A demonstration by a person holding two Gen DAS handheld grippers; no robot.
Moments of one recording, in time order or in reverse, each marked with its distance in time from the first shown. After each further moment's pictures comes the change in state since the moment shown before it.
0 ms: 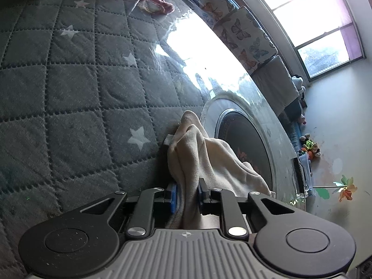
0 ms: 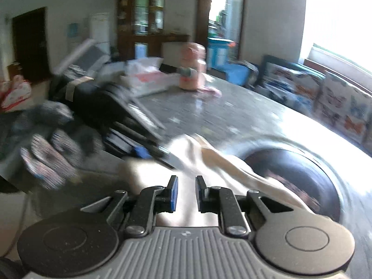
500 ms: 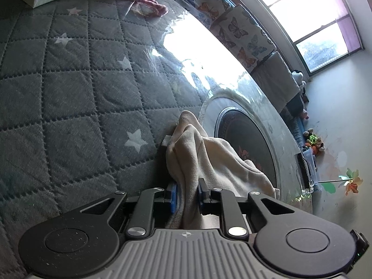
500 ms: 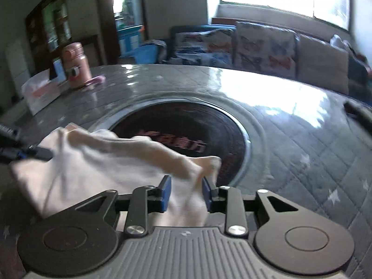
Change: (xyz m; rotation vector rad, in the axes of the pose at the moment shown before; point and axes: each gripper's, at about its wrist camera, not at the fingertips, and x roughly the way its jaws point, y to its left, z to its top) left arm 0.003 -0.008 -0.002 0.049 -0.007 0.023; right arm -0.001 -0.133 -0.052 0.379 0.064 -0.253
